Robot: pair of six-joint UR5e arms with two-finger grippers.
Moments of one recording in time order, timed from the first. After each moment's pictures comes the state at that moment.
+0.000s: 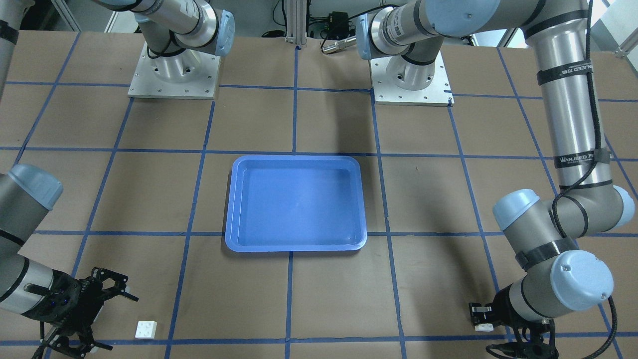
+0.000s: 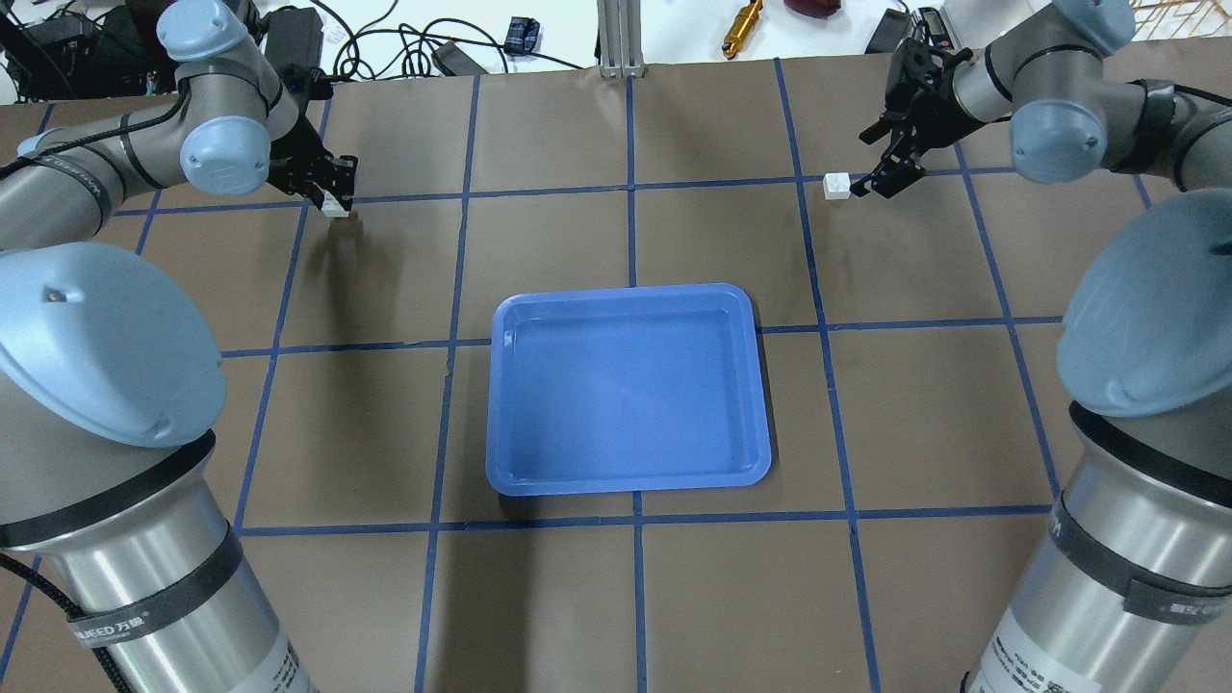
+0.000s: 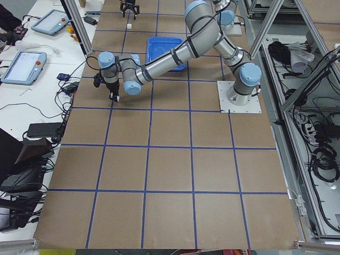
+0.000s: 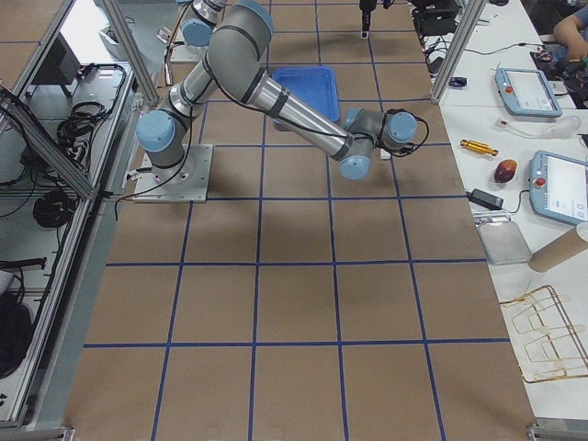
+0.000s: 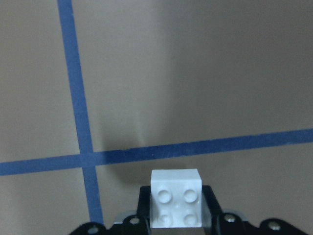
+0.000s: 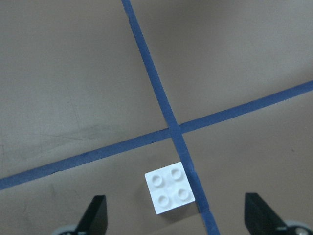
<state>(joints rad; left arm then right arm) -1.34 -2.33 -1.28 -1.04 1.55 0.29 1.28 -0.84 1.38 -2.13 -1.01 -1.55</state>
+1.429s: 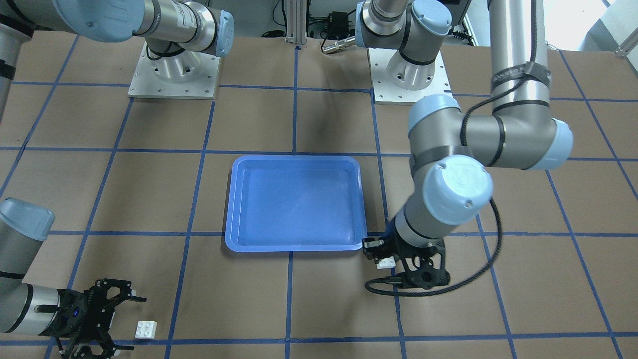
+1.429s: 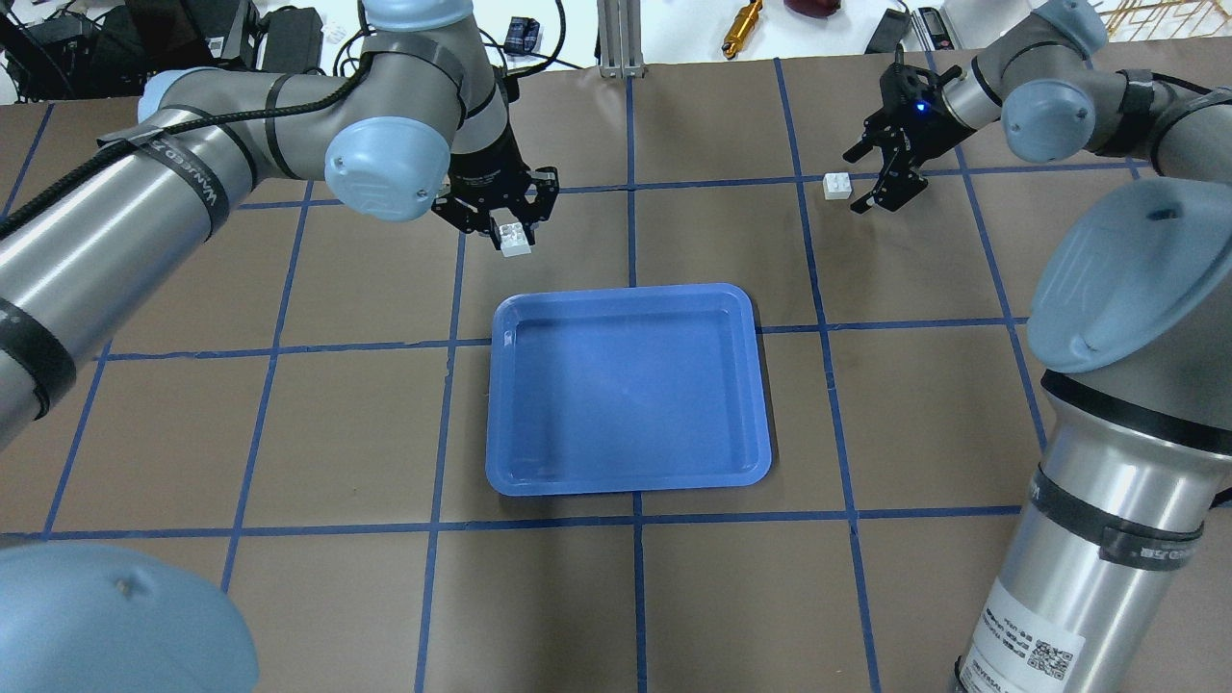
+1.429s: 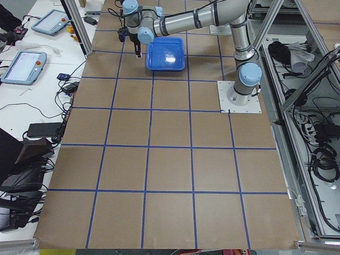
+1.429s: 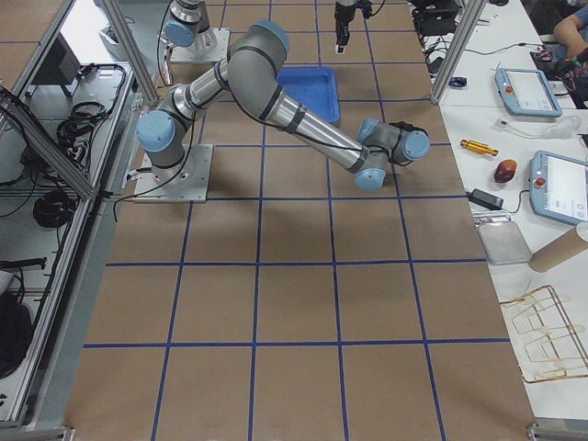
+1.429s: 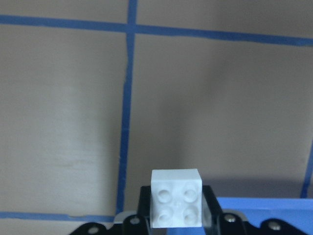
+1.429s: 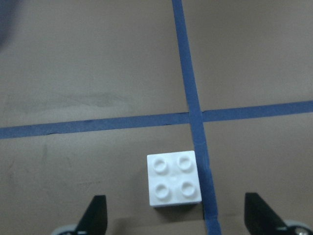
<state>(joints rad) -1.77 -1.99 -1.51 -1.23 1.54 -0.32 1.28 -0.72 1.21 -1.89 -1.01 -1.84</state>
